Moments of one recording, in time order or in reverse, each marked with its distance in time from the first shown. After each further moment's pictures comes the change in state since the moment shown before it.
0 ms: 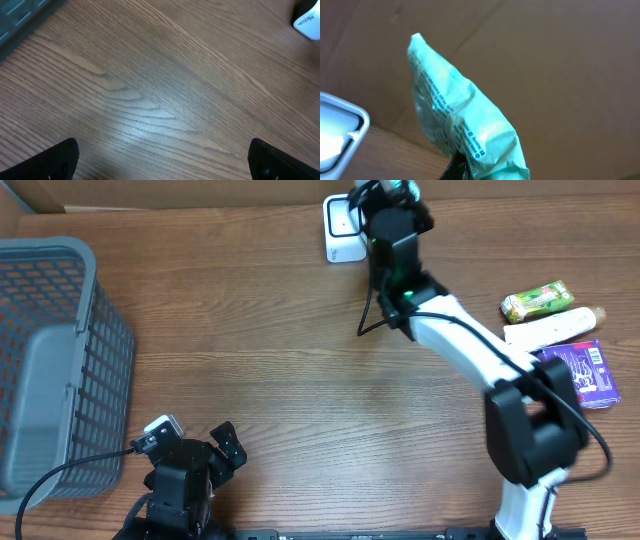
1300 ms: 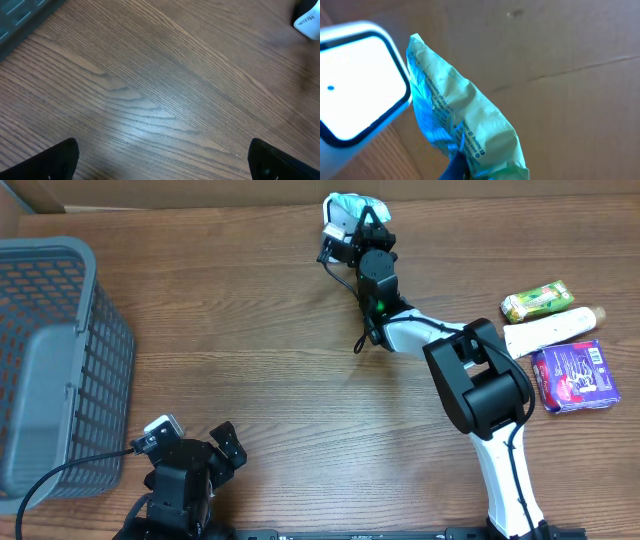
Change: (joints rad) left arm 0.000 0.000 -0.001 0.000 0.000 0.000; right arm -0.019 0.347 0.000 0.483 -0.188 -0.605
